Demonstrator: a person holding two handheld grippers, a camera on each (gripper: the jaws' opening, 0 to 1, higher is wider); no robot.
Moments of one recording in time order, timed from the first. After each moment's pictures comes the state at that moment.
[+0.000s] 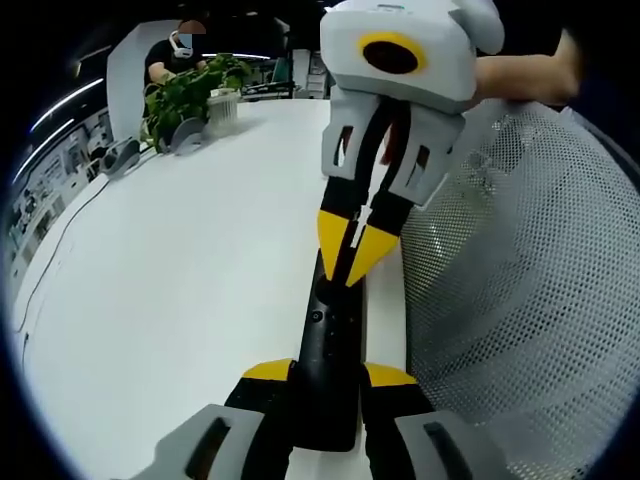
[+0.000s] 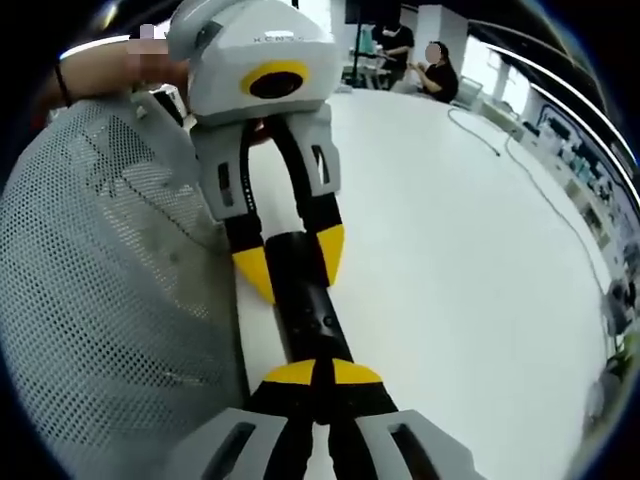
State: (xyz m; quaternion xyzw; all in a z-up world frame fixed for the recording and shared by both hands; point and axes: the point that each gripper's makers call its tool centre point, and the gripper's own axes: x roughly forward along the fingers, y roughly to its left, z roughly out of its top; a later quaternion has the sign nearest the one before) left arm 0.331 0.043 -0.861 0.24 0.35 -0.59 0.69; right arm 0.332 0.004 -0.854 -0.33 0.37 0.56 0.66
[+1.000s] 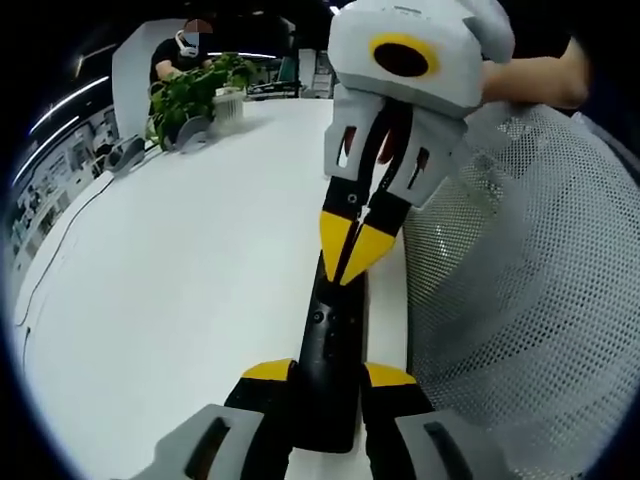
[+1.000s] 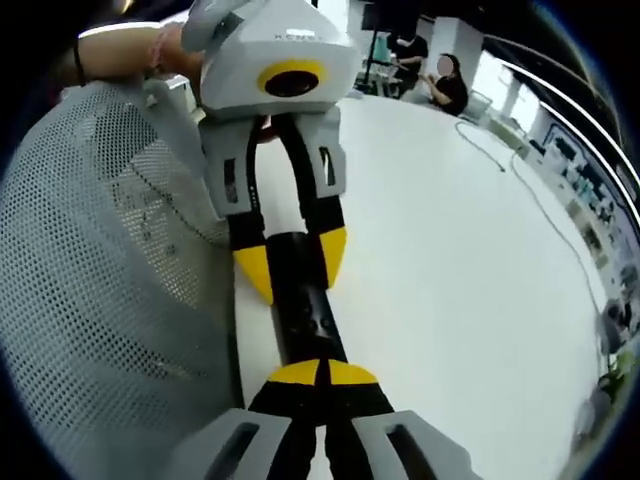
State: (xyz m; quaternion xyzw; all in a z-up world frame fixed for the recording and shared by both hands) left arm 0.332 0.042 -0.861 0.23 0.35 -0.57 0.70; right arm 0.335 0.002 -0.853 -0.34 0.35 0.58 0.66
